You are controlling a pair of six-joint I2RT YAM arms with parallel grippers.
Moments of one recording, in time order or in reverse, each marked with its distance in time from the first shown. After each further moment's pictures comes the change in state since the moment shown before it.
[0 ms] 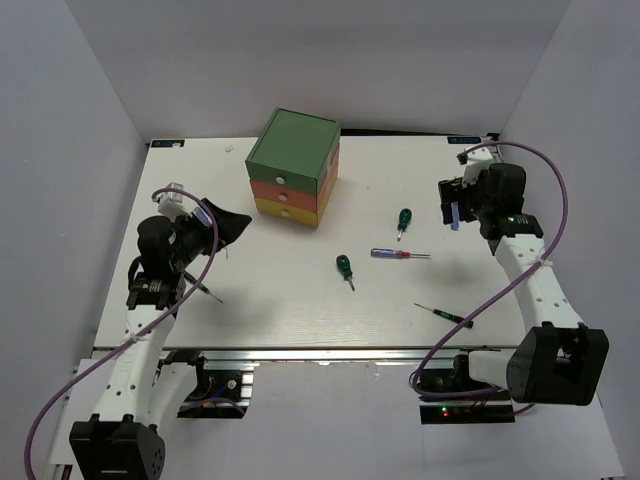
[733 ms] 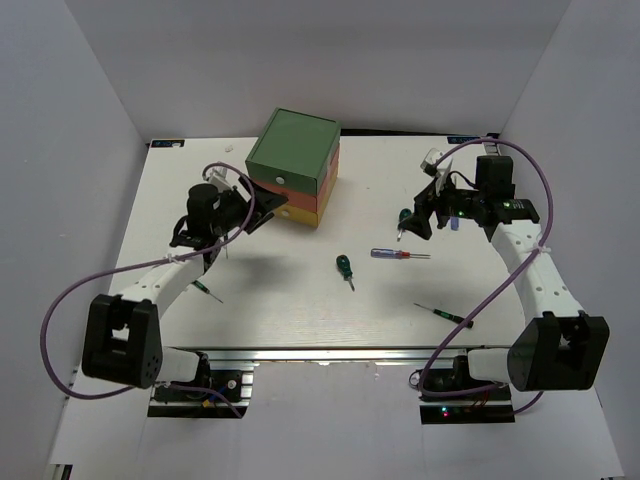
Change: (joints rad) left arm -0.175 0.536 0.081 0.420 0.043 -0.266; right arm 0.055 0.067 0.143 -0.233 -0.774 -0.327
